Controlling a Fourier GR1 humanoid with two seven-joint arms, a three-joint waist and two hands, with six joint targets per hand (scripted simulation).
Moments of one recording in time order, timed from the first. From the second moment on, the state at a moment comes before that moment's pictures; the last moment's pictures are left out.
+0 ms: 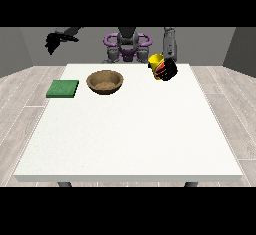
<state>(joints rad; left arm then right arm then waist) -0.48 0.17 0.10 -0.67 -0.28 0.42 -0.68 -0.15 -0.32 -0.31 -1.32 -0.23 0.35 -0.20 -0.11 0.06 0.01</state>
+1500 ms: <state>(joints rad) -0.92 0.17 -0.46 -0.63 -1.19 0.41 0.28 -0.19 -0.39 -0.36 -1.05 -0.23 0.46 -0.27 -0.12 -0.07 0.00</state>
